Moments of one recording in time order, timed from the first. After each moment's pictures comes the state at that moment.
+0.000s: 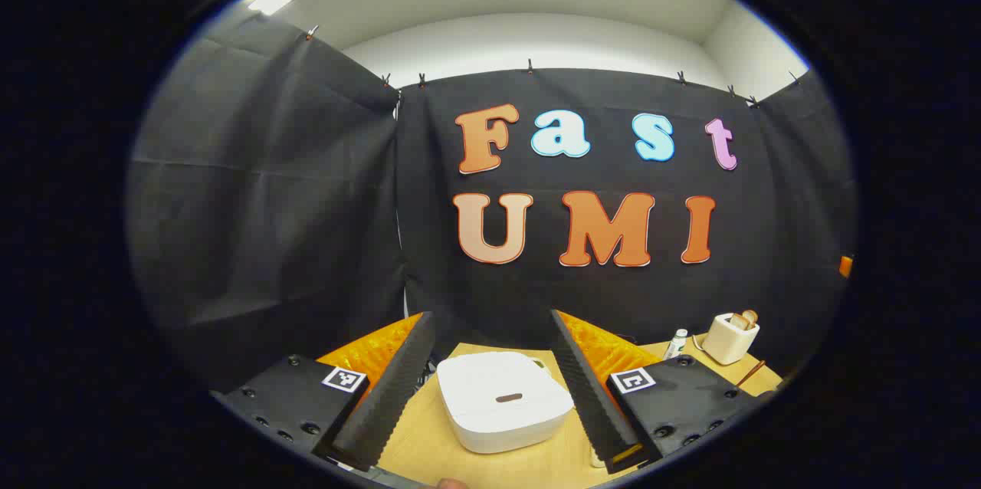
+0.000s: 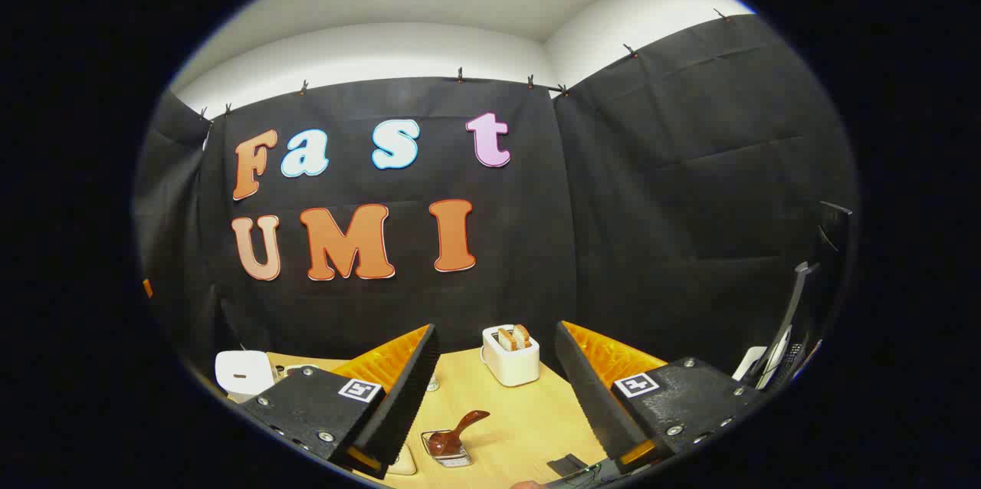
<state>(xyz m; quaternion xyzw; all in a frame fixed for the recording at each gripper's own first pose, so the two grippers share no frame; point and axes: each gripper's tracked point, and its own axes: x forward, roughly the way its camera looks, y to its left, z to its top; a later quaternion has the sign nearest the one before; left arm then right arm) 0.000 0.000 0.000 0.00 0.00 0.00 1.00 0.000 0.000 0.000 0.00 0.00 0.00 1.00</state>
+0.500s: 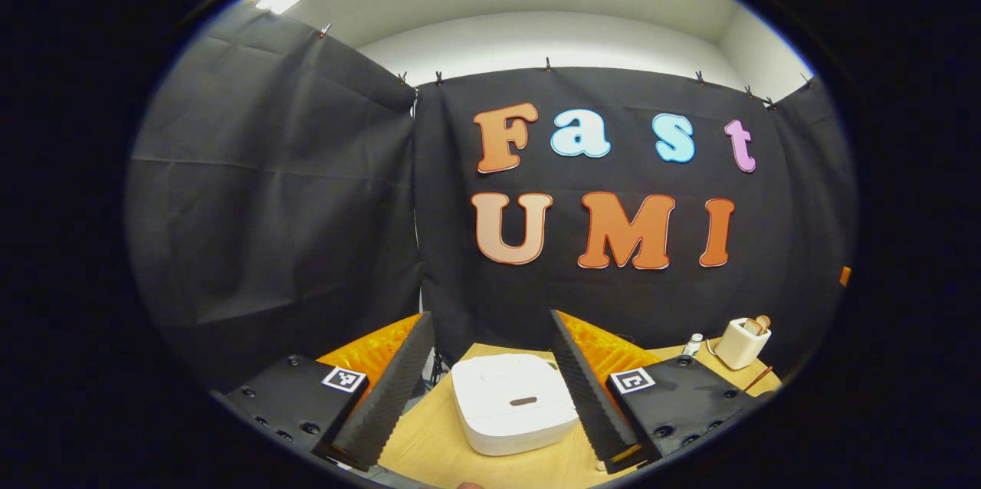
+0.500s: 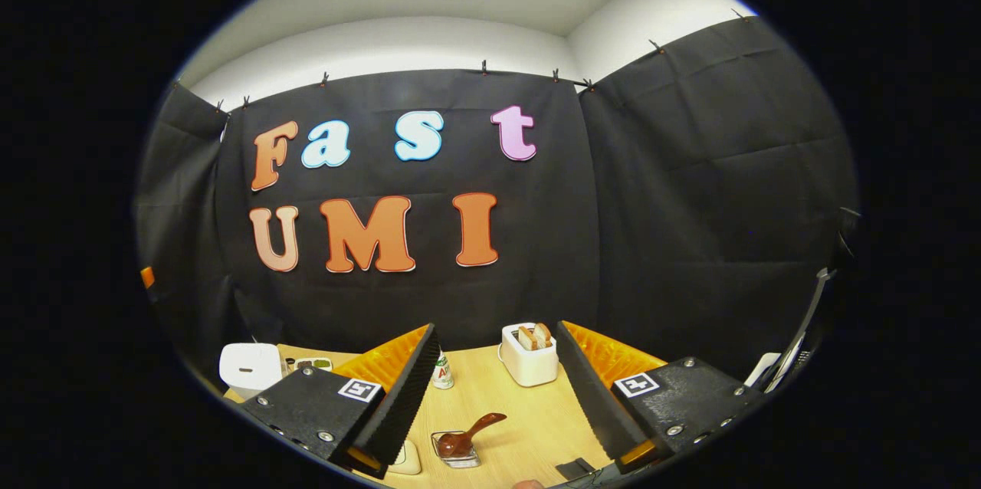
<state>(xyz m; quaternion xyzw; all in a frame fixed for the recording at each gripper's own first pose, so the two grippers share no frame) 0.015 0.027 0.005 0.01 0.00 0.04 1.00 0.021 0.019 -0.002 -0.01 0.01 0.04 1.00</state>
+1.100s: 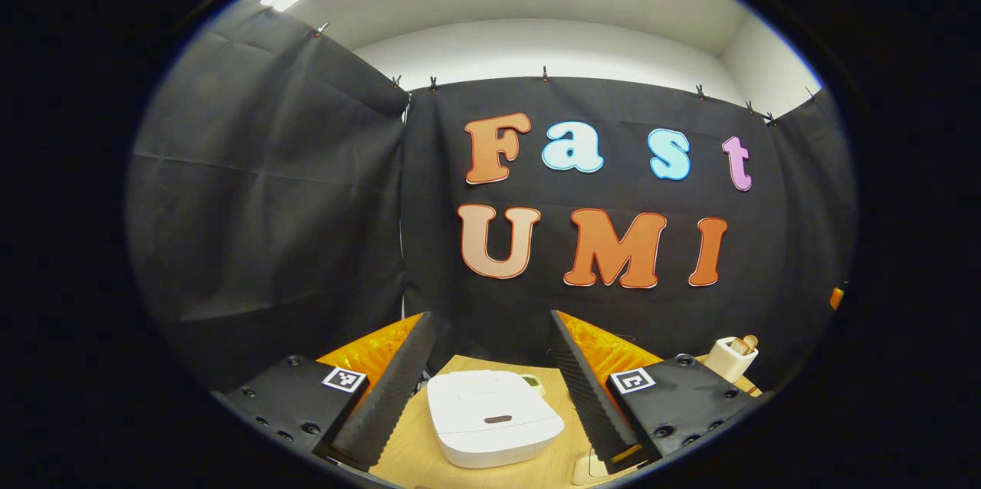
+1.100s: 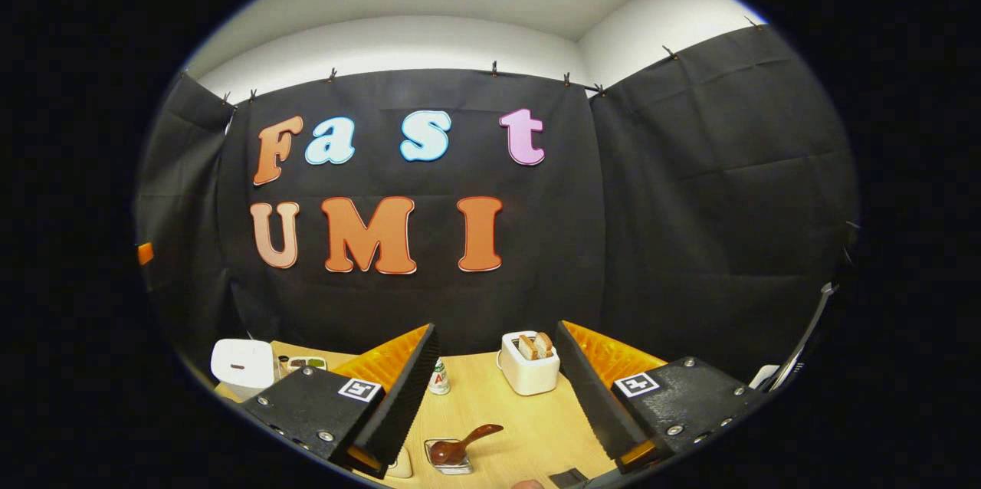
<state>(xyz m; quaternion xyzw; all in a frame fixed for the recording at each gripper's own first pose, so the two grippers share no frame) 0.044 -0.005 0.022 -0.02 -0.02 0.01 1.00 0.040 0.017 0.010 -0.03 -0.01 0.04 1.00</state>
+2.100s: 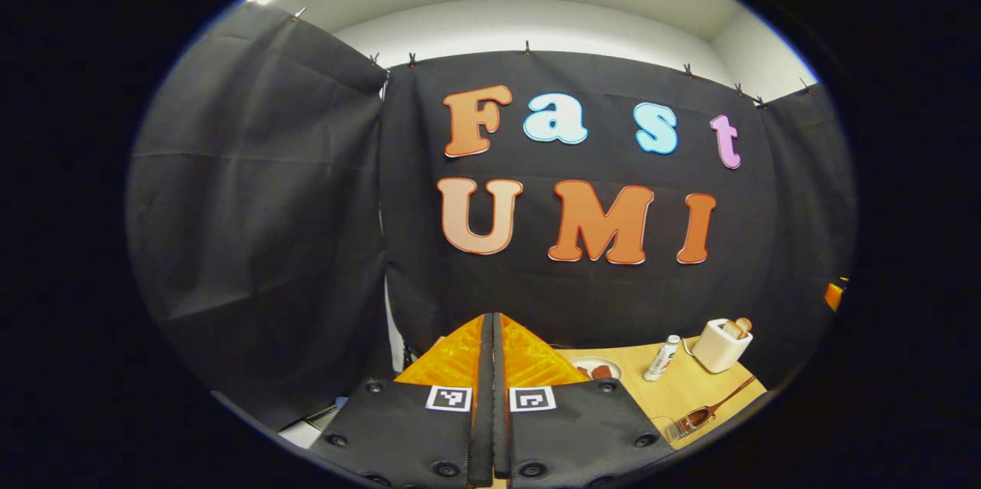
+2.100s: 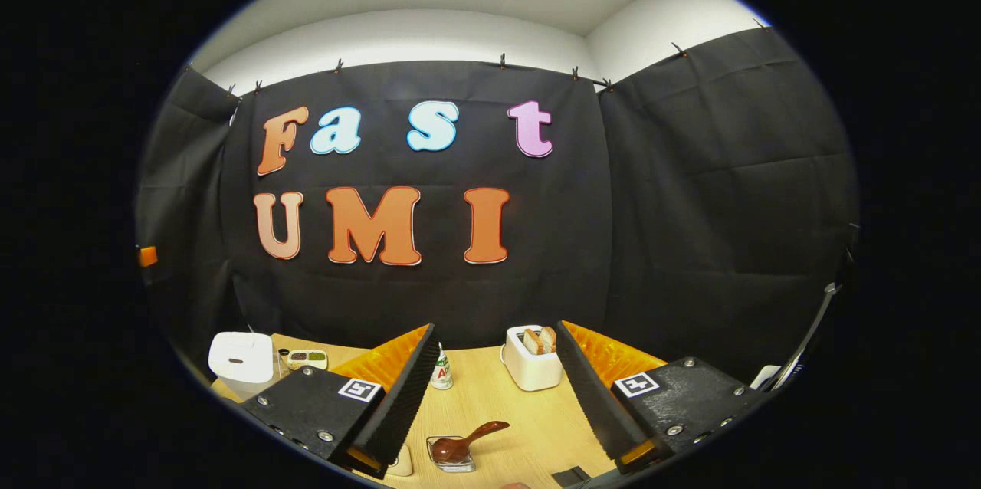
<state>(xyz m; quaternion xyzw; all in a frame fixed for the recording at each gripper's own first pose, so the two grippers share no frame) 0.075 -0.041 -0.012 -0.03 0.03 -0.05 1.00 0.044 0.037 -0.005 -0.03 0.01 0.06 1.00</state>
